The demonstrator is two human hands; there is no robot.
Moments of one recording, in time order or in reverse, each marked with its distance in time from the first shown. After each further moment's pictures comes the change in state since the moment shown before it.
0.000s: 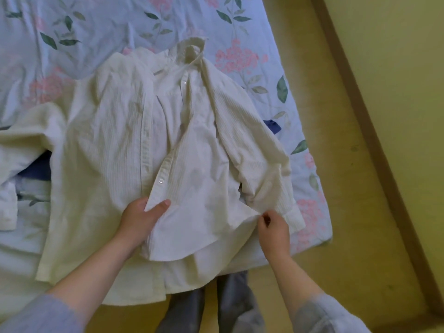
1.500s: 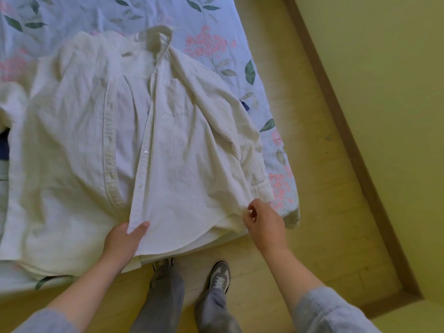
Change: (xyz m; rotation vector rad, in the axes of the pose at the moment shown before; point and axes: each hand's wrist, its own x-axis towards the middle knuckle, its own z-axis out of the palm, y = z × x) left_hand -0.060 -0.098 0.061 0.039 0.051 -0.109; right_hand -0.029 0.062 -0.054 -0.333 -0.032 -0.303
